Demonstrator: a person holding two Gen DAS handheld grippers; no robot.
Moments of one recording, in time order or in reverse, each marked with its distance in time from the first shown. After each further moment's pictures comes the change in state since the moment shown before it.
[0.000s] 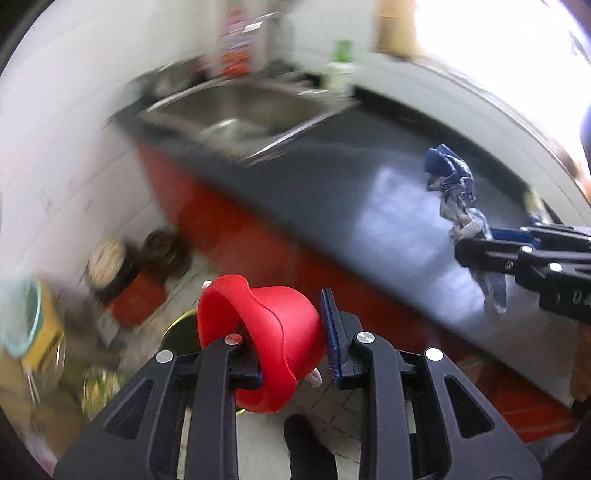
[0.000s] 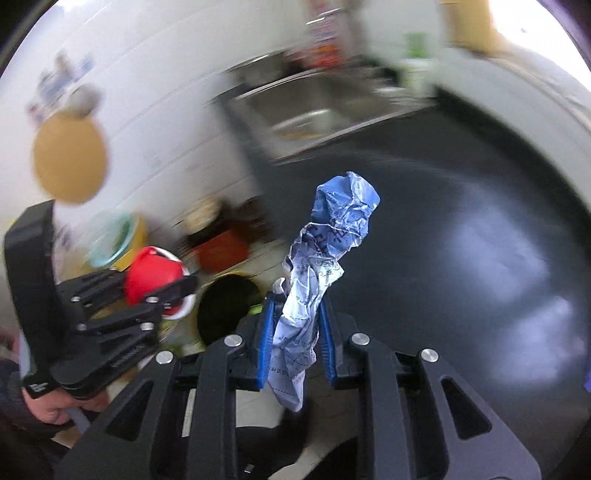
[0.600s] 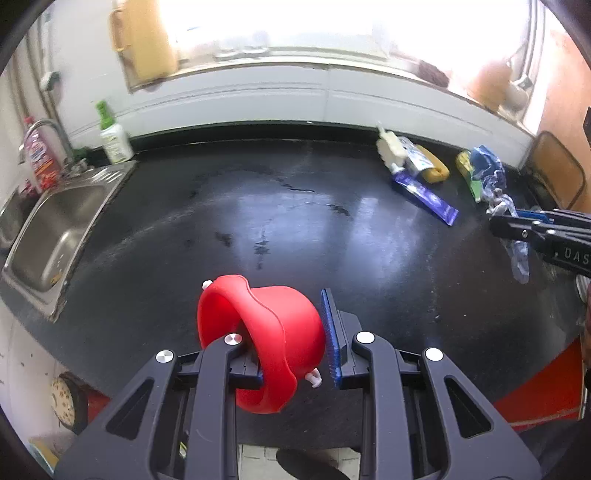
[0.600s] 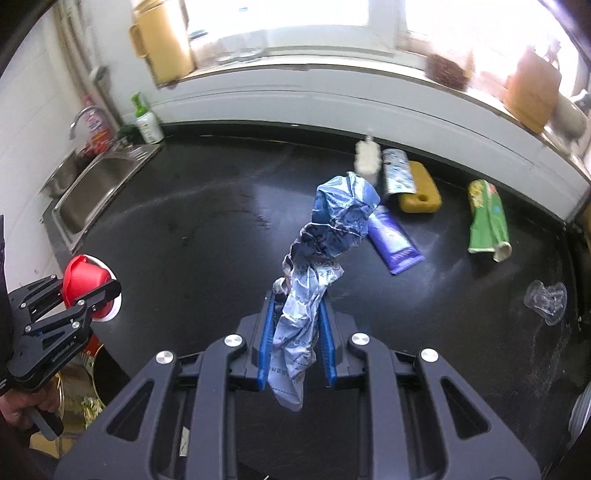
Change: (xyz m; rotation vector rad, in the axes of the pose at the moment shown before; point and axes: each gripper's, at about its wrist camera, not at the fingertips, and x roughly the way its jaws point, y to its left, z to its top) left arm 0.016 -0.279 0.053 0.543 -0.026 -0.327; right arm -0.204 -0.228 -0.149 0.558 -0.194 -0.551
